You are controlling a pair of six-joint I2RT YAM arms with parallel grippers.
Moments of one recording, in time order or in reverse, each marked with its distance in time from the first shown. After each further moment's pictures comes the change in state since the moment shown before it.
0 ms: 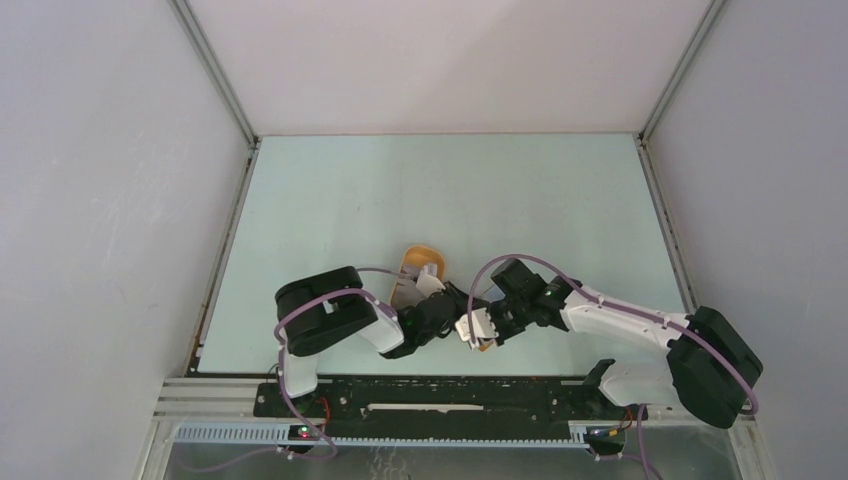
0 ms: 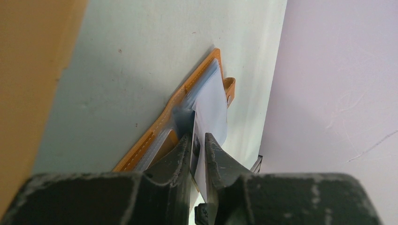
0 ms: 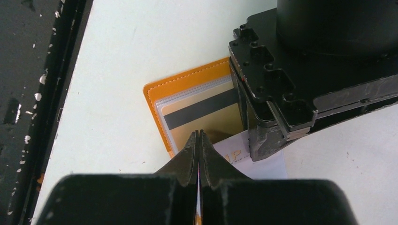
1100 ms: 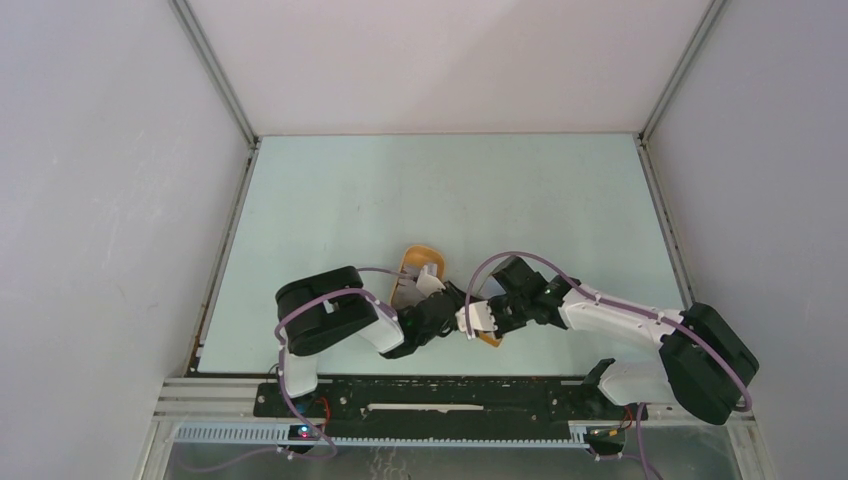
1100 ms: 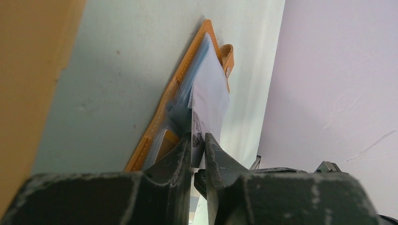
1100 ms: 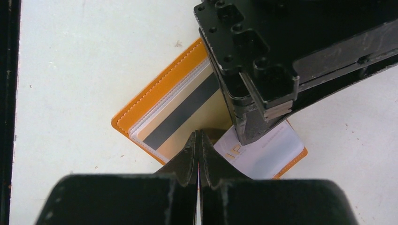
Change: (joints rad) left arm 0.004 0.004 0.000 0.011 0.000 0.000; right arm -0.043 0.031 -0.016 0.064 0.095 0.039
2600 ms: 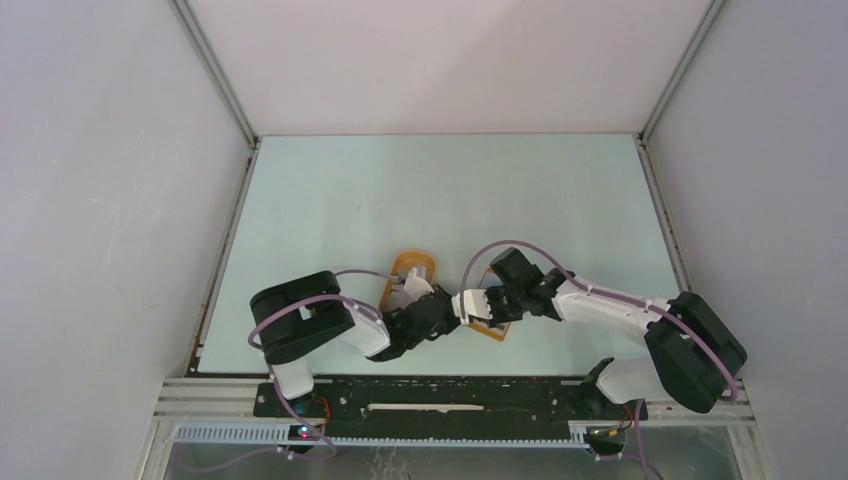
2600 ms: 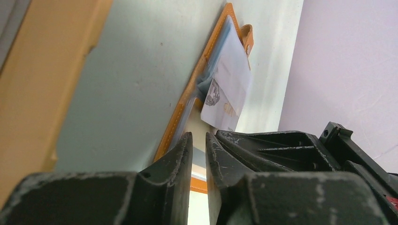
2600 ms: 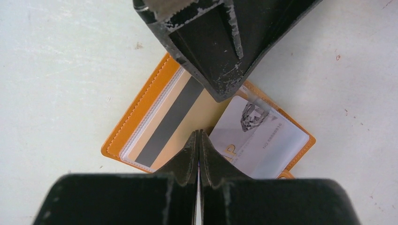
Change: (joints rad) left arm 0.005 -0.134 -0.090 -0.111 -0.026 0.035; right arm -0.039 0.075 0.036 0.052 0.013 0.085
